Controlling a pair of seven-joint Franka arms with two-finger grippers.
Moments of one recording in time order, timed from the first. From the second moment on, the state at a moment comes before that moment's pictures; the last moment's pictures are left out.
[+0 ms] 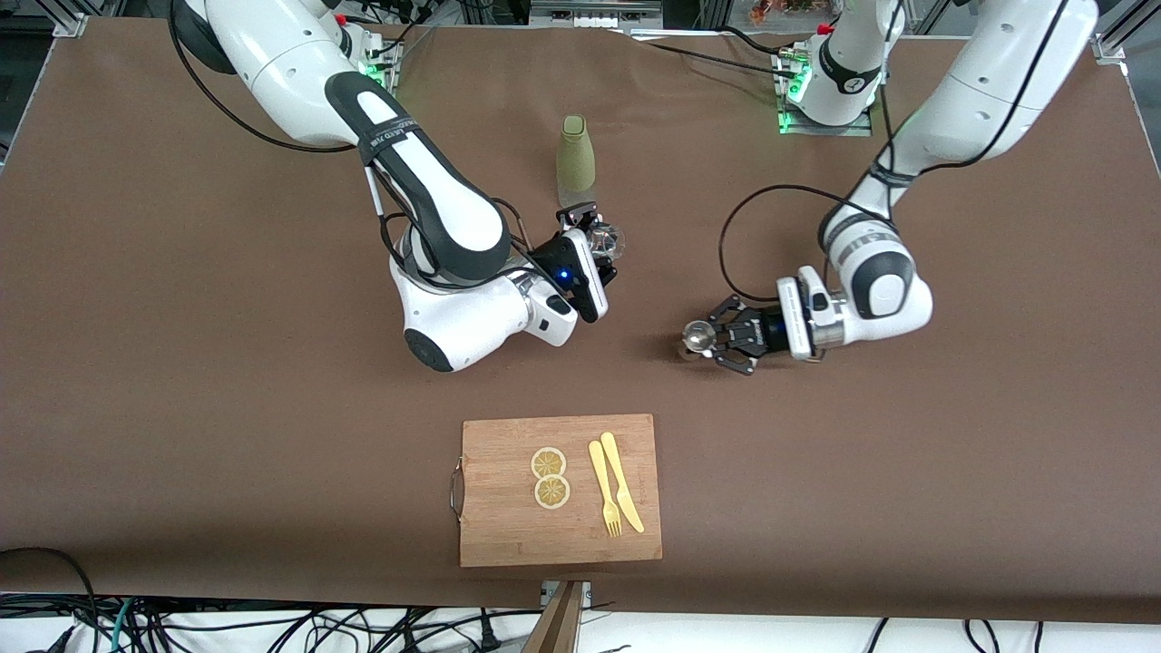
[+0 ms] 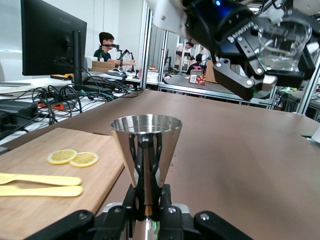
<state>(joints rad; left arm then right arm) 0.04 0.65 -0.30 -1.98 -1.73 2.09 2.52 0.38 0.87 0.28 -1.18 0.88 1.64 -1.22</state>
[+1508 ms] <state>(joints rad) -0.30 0.51 -0.20 -2.23 -2.22 2.11 2.75 0.39 0.87 0.26 -1.16 0.83 1.60 -1.01</state>
